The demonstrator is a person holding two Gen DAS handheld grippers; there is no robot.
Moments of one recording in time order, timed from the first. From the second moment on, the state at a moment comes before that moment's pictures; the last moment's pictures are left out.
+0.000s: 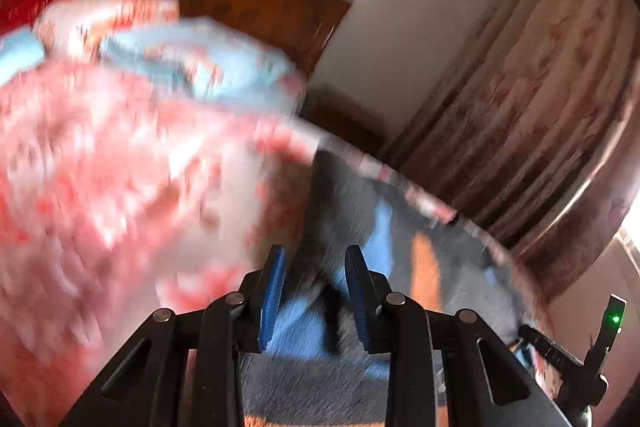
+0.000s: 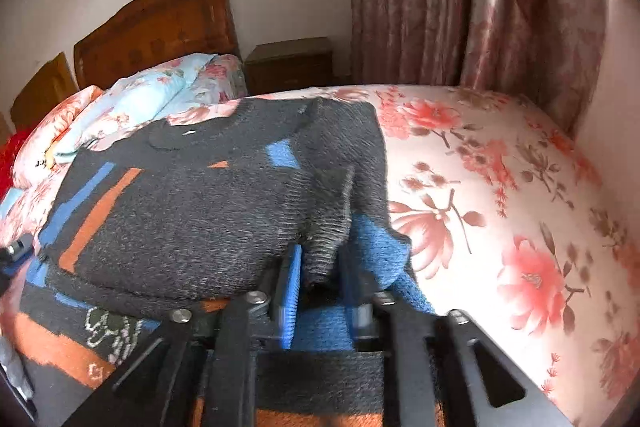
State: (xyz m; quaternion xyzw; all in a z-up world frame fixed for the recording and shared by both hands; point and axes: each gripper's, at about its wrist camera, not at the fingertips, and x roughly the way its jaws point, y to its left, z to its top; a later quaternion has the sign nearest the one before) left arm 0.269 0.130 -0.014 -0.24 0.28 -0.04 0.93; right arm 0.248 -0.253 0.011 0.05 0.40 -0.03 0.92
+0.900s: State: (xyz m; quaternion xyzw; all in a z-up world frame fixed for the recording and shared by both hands) left arm 0.373 0.109 -0.036 -0.25 0.37 -0.07 0.89; right arm 0.302 -0.226 -0.001 -0.02 0.42 0.04 0.91
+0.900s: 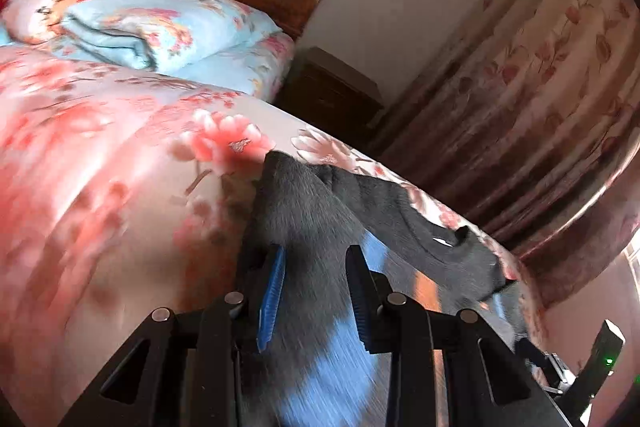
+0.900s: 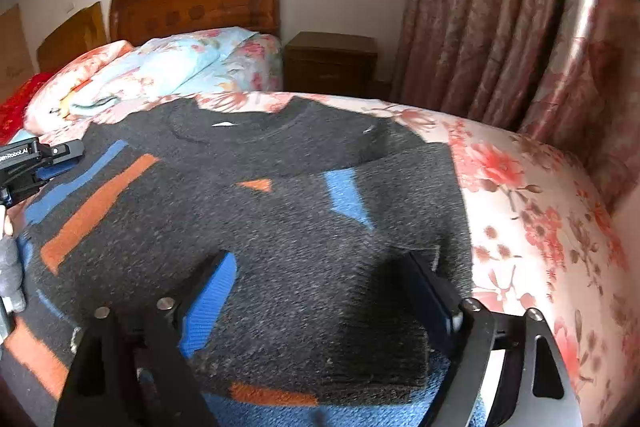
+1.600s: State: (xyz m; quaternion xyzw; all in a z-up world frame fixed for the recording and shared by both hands) left arm 0.206 0.057 -0.033 -0.05 0.42 -0.13 0.90; right arm 0.160 -0.211 -0.009 -0.06 0.46 0.09 0.88
